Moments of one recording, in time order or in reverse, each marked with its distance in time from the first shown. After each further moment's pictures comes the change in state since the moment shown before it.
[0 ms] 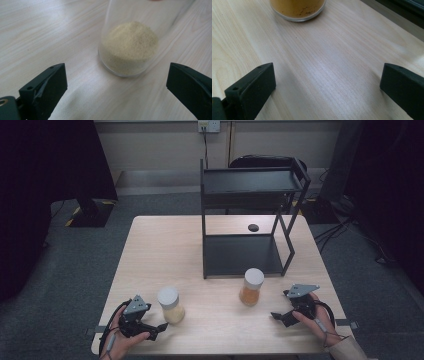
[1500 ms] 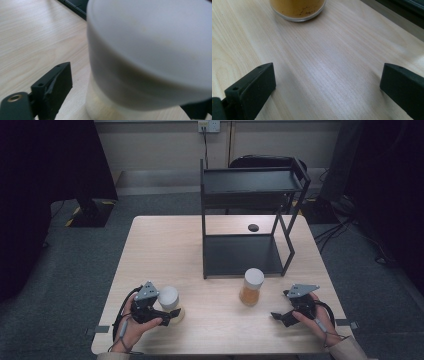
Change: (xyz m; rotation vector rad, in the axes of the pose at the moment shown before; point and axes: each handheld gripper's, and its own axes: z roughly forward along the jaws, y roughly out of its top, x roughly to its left) left arm -0.005 0.037 0.018 -0.080 -0.038 0.017; right arm 0.000 0.000 0.000 0.000 0.000 0.000
